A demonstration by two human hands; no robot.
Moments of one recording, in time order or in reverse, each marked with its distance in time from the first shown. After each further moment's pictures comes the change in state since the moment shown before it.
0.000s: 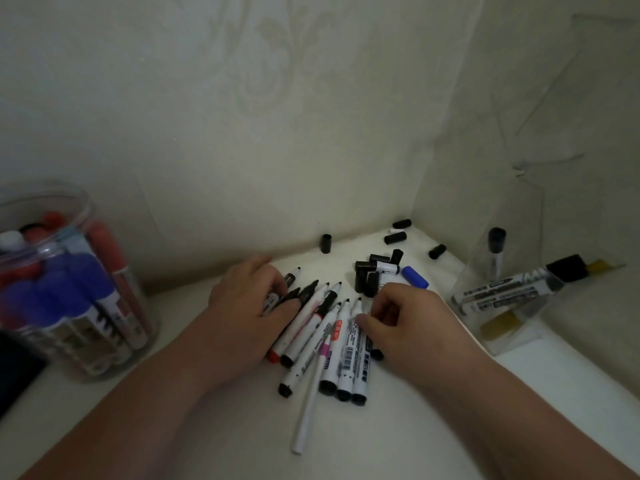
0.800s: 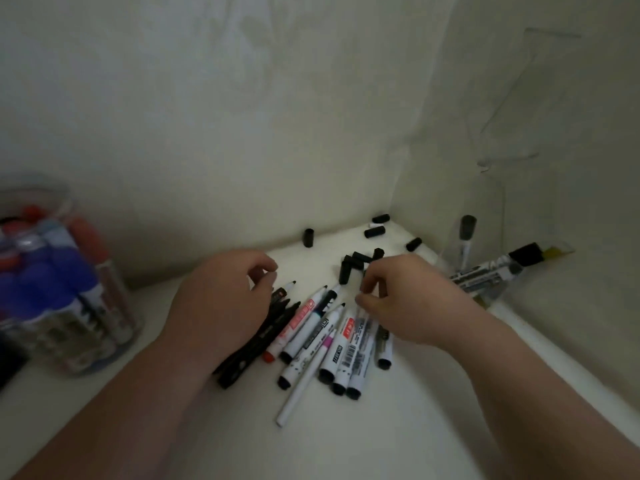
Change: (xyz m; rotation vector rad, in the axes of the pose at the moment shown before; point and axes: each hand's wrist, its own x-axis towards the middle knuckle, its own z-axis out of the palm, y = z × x) left_hand 0.003 0.022 -0.007 0.040 0.307 -0.017; right_hand 0.006 -0.011 -0.038 -0.311 -0.087 -0.108
